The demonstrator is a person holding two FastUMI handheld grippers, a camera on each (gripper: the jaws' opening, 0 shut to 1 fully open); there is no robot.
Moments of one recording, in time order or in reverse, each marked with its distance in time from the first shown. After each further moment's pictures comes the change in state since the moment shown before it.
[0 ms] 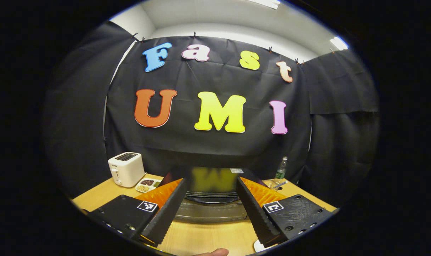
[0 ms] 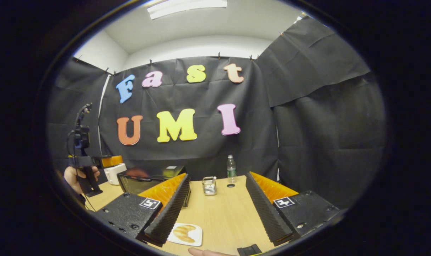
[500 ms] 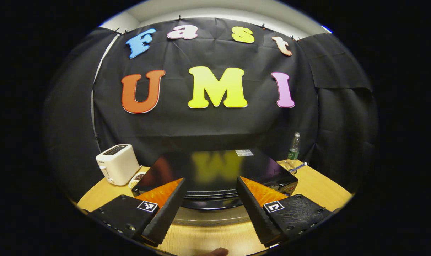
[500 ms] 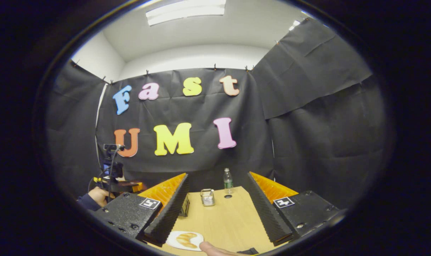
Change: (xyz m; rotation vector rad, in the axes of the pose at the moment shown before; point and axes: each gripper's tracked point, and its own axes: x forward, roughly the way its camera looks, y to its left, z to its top) left arm 0.078 -0.015 -0.065 0.074 0.174 -0.013; right arm -0.018 0.003 0.052 0.017 -0.095 -0.027
